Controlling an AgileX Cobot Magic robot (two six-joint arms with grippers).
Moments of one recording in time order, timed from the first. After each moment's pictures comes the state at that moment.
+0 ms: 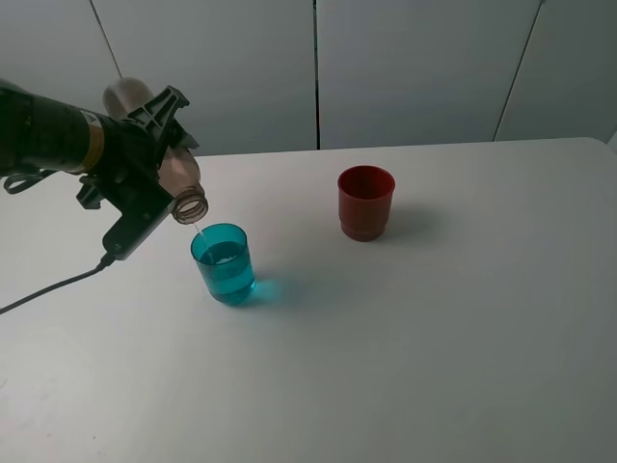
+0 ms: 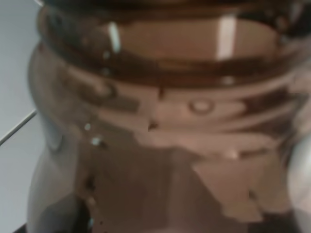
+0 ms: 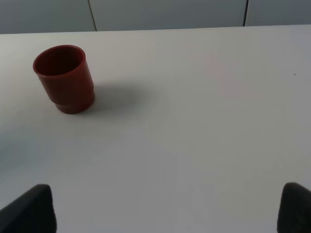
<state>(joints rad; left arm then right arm) -0.38 1.60 -0.83 1.74 0.05 0.41 0.02 0.00 -0.50 0.09 1.10 -0.01</state>
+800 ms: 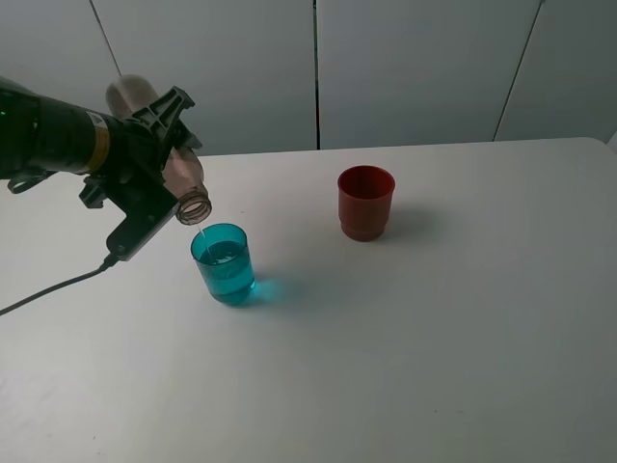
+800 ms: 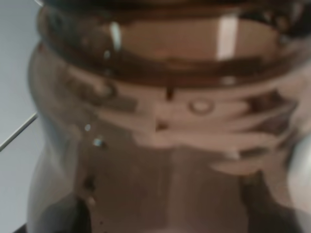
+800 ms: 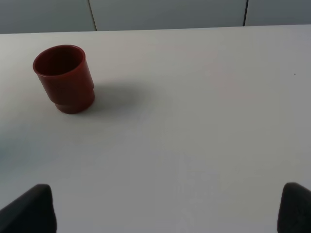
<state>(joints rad) -0.41 1.60 -0.83 1.74 0.08 0.42 0.02 0.00 -0.50 0.09 1.10 -0.01</state>
